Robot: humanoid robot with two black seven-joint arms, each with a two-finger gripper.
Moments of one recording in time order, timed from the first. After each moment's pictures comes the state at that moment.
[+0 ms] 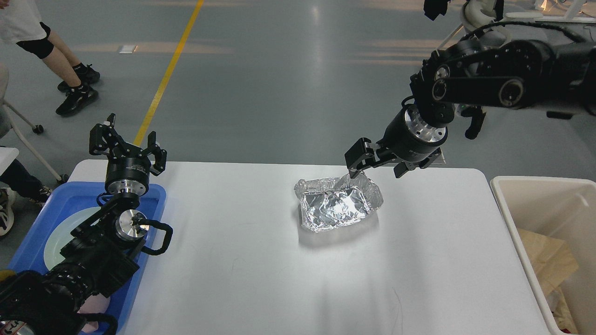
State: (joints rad) left arm -0.76 0.10 -0.85 -0.26 -0.08 -0.35 -0.63; right arm 1.89 -0.21 -0.94 1.12 -0.20 0.63 -0.08
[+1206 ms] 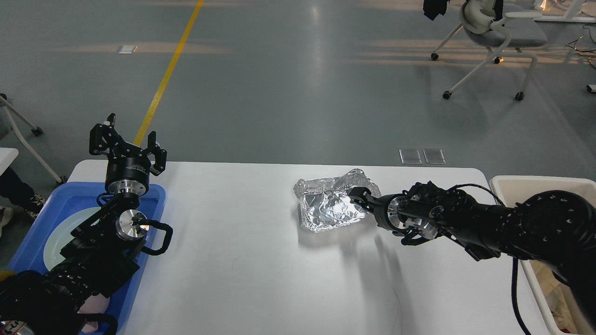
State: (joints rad) left arm -0.76 0.10 -0.85 -0.26 -0.08 -0.35 -0.63; right arm 1.13 -0.04 -0.71 0.62 0.07 0.05 -0.09
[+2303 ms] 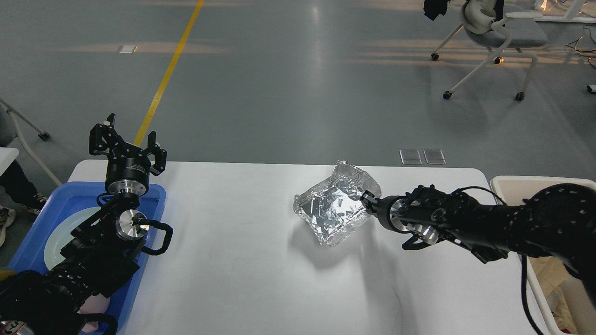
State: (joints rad) left arm -0.76 0.10 -0.85 -0.26 -0.08 -0.35 -0.63; right arm 1.19 -0.13 -0.72 0.79 0.05 -0.10 -0.09
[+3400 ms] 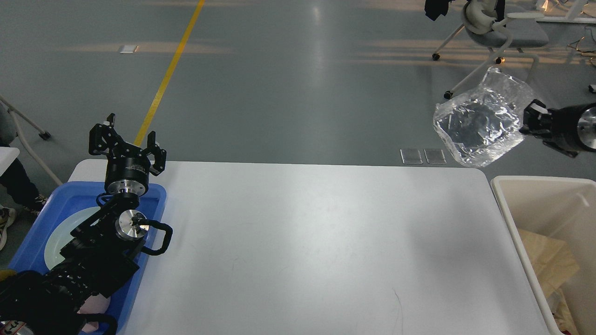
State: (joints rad) left arm -0.76 0.10 -0.85 -0.26 -0.08 -0.35 -0.63; right arm 1.59 -0.78 -0.84 0.95 -0.09 0.19 -0.09
